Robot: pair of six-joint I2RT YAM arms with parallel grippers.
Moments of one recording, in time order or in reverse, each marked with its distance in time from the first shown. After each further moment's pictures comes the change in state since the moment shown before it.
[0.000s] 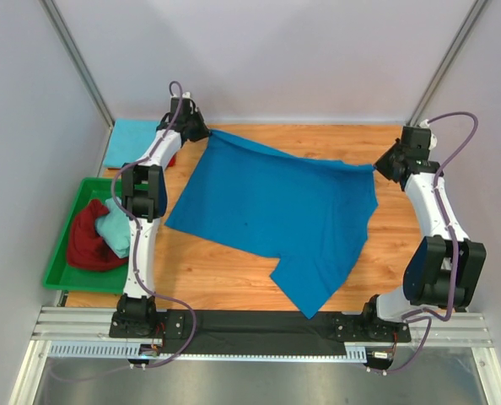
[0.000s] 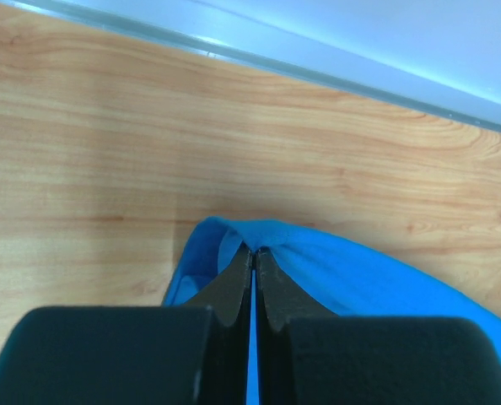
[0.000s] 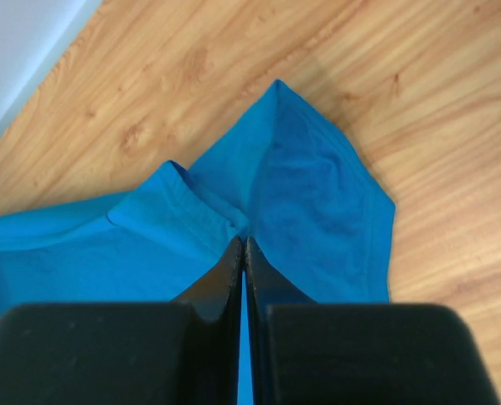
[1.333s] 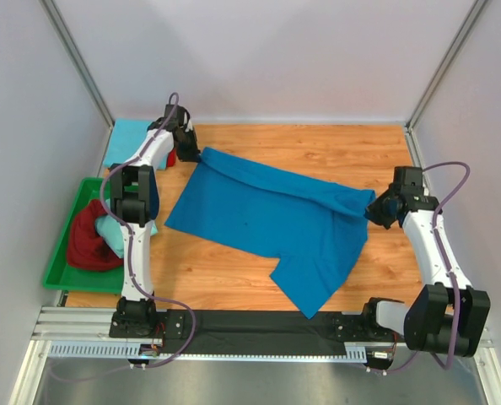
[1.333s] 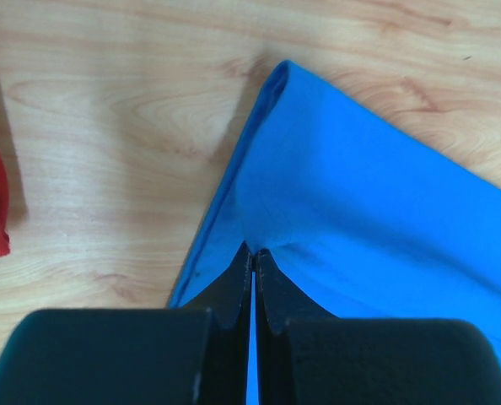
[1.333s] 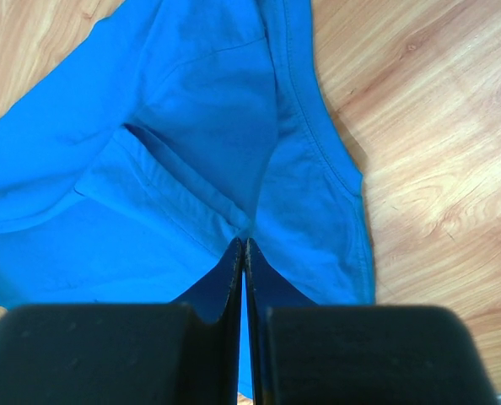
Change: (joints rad) left arm 0.021 -0.174 -0.194 -0.357 -0.005 0.150; right arm 0.026 -0.304 -0.325 -0.269 -0.048 0.158
